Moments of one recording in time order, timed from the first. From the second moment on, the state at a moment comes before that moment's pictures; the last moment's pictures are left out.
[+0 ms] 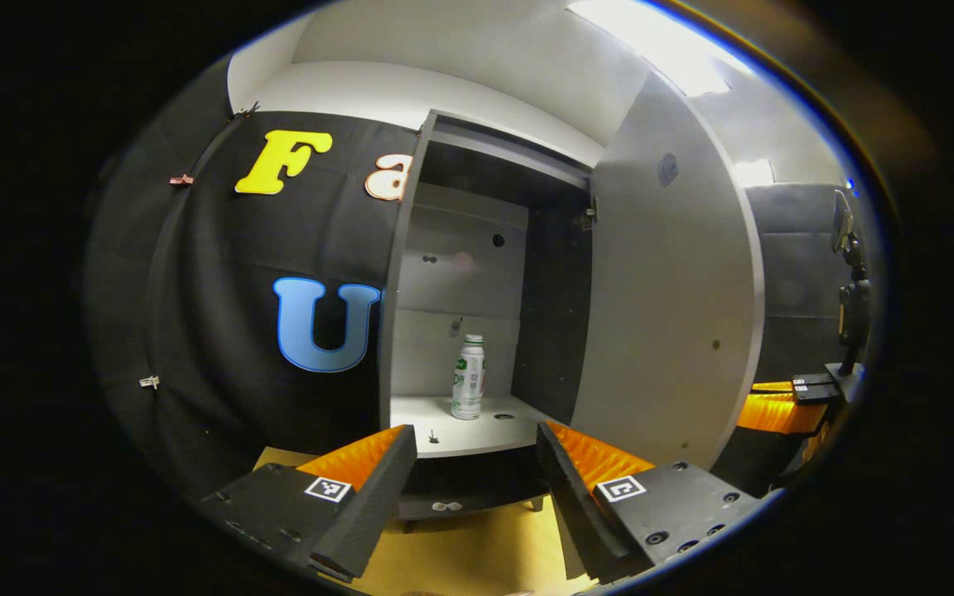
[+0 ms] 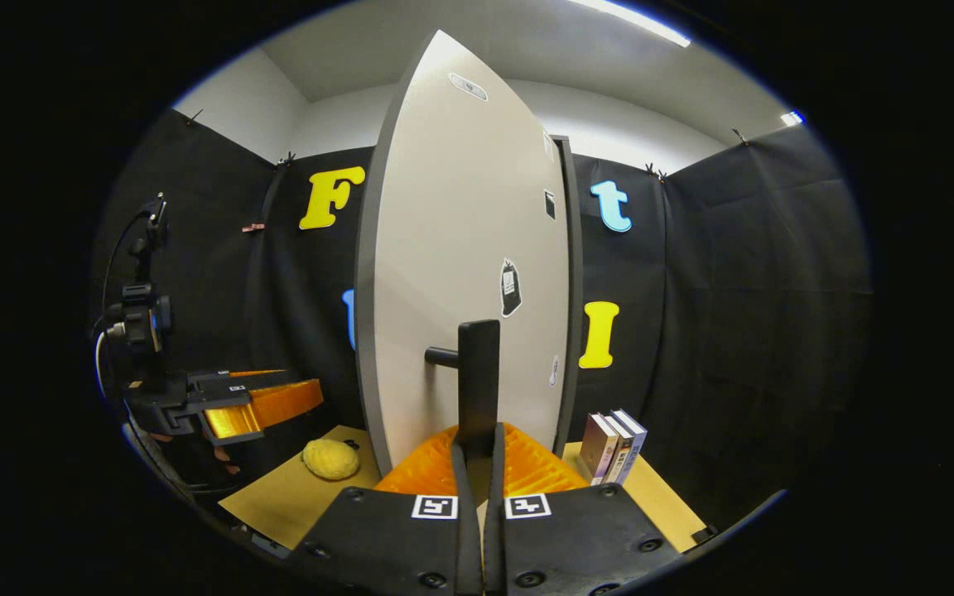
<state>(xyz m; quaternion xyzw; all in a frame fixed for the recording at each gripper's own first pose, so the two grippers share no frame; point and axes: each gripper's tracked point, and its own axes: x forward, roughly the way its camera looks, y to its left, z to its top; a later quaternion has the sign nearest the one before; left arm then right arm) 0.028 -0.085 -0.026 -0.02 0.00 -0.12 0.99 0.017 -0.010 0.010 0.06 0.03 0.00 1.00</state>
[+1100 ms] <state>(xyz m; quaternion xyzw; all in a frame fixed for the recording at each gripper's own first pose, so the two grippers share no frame) 0.060 -0.151 -0.037 0.00 0.01 -0.06 1.00 0.000 -0.127 0.000 0.07 0.03 0.01 1.00</state>
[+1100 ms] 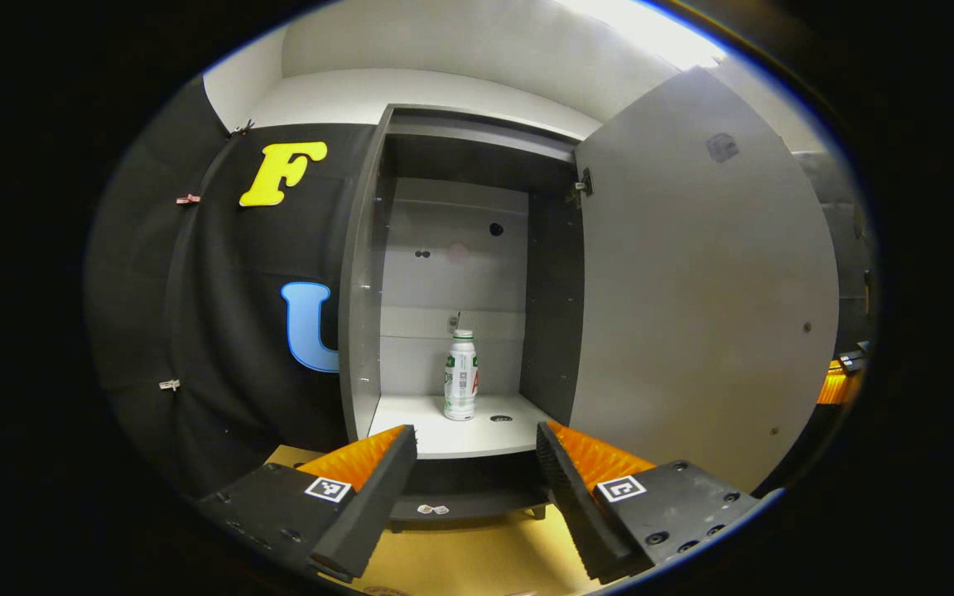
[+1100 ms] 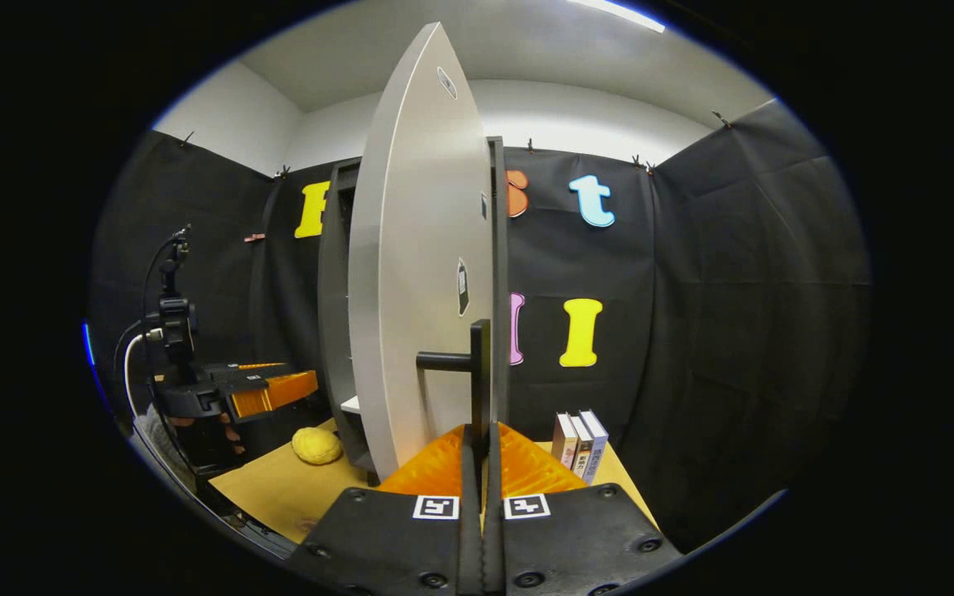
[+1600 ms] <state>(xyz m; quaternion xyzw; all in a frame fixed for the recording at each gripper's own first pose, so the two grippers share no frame) 0.096 -0.140 -0.037 0.00 0.00 -0.10 1.00 -0.013 -0.138 0.002 0.09 0.03 -0.04 0.99</state>
